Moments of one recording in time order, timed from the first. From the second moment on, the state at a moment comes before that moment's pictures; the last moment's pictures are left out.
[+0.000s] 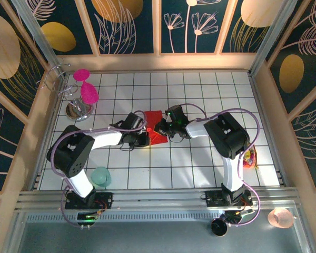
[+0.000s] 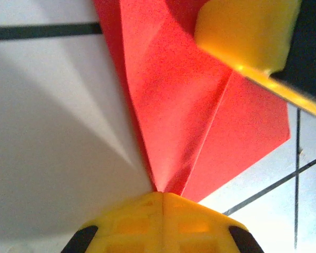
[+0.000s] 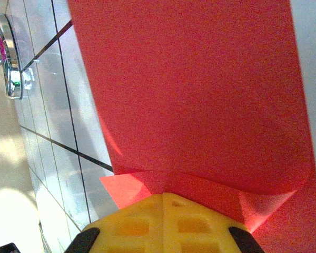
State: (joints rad) left arm -0.60 1.72 0.83 -0.20 0.31 -0.60; right arm 0.62 1.99 0.97 0.24 -0.45 0.97
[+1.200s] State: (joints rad) left arm -0.60 1.82 0.90 -0.11 0.38 -0.63; right arm 0.62 1.99 0.97 0.25 -0.47 0.98
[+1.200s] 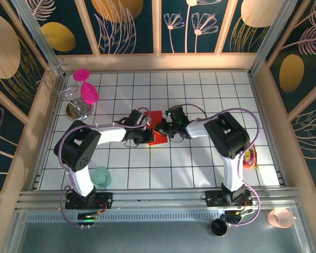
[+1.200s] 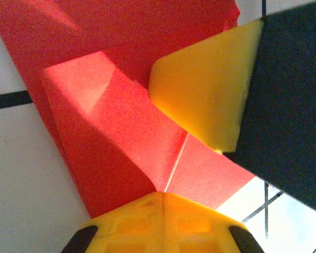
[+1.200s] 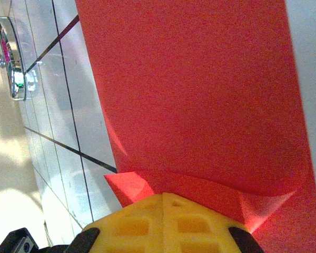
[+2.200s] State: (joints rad) left arm -0.60 1.75 0.89 -0.15 0.32 -0.69; right arm 0.61 1.99 0.96 0.27 -0.48 0.99
